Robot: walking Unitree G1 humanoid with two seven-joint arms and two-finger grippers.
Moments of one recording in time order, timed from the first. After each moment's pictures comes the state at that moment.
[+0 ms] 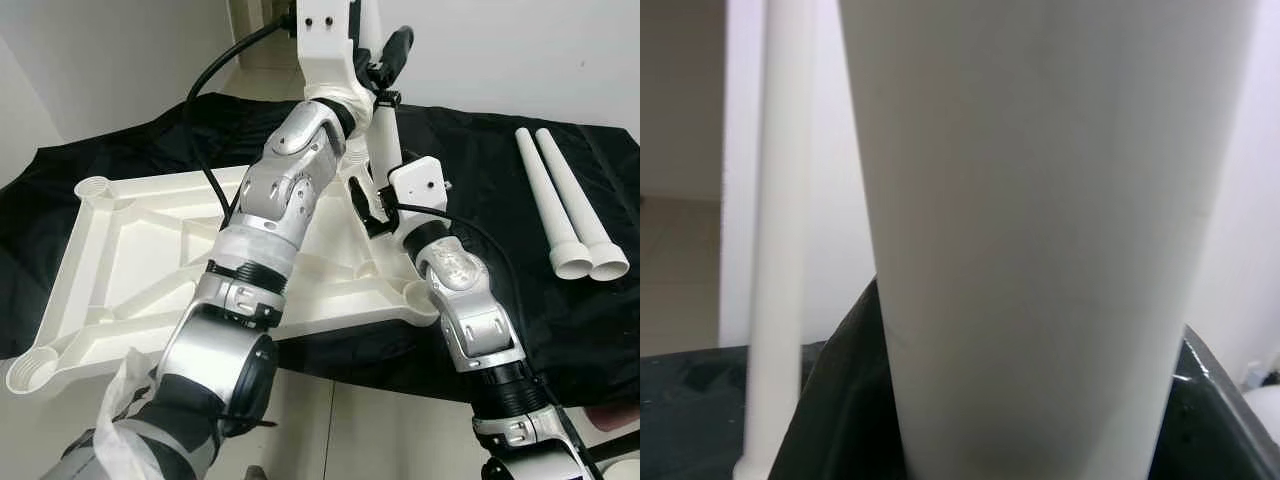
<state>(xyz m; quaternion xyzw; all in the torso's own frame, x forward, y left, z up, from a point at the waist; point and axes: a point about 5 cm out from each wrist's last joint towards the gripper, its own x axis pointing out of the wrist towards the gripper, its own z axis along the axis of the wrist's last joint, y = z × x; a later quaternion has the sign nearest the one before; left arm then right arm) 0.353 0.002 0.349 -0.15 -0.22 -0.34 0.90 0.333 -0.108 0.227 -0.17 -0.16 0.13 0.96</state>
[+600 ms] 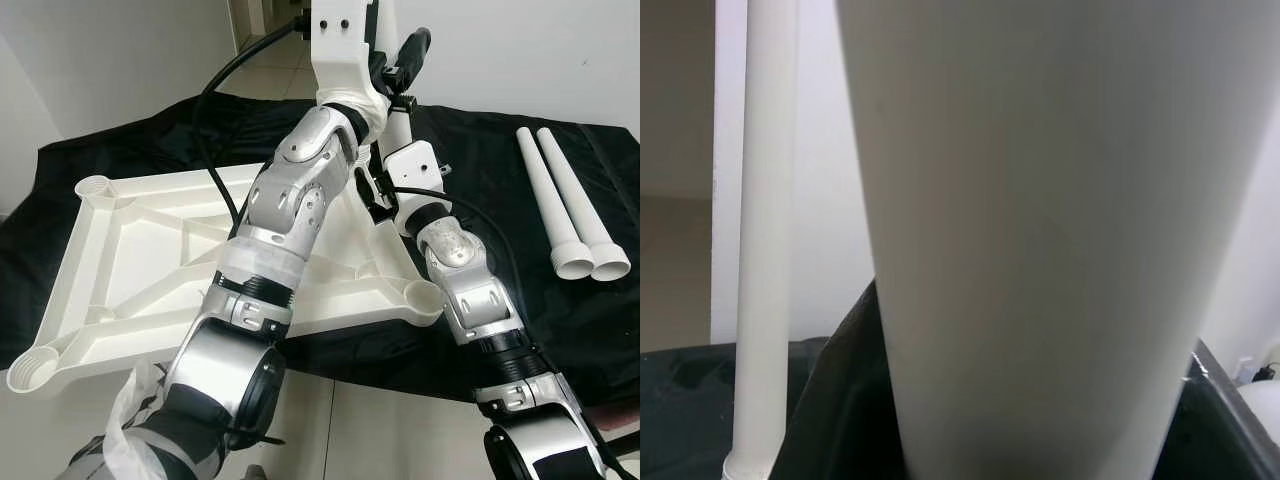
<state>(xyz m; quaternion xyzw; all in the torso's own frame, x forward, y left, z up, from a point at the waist) 0.342 -0.005 0.349 -0.15 -0.22 -0.35 0.90 0.351 -0.109 0.239 -0.22 -0.17 0.12 0.95</state>
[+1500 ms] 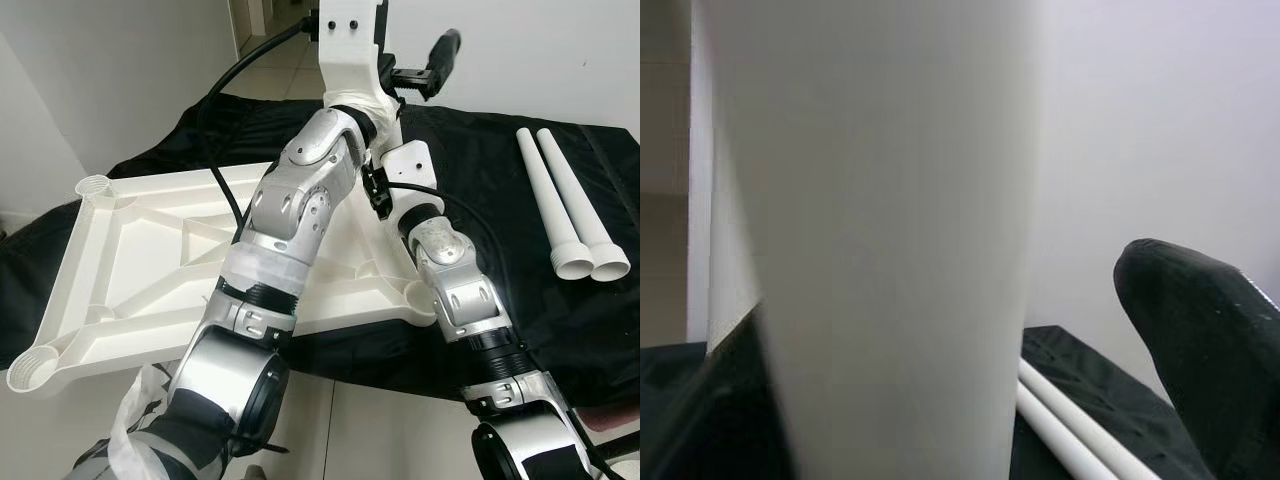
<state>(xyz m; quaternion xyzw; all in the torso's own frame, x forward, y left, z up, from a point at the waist) 0.335 -0.008 0.349 -0.16 -0.21 -0.36 0.89 0.353 -0.104 0.227 -0.16 -0.12 0.09 0.98</state>
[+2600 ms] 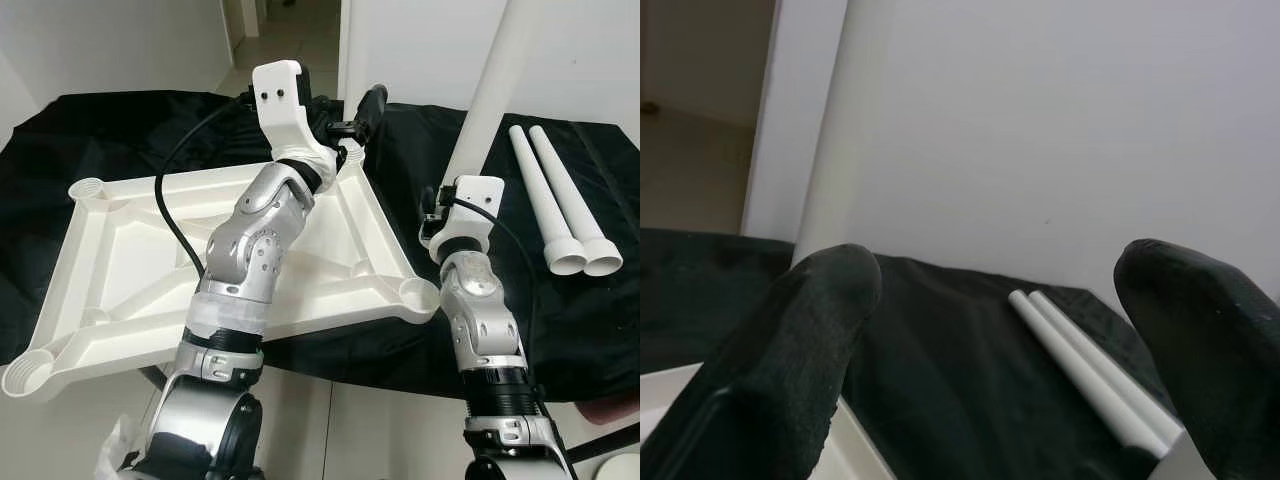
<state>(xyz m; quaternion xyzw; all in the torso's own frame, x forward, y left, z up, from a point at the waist) 0.339 0.041 0.292 -0.19 -0.16 -0.30 0.92 0.331 -0.158 0.203 -0.01 -0.12 -0.05 0.99</state>
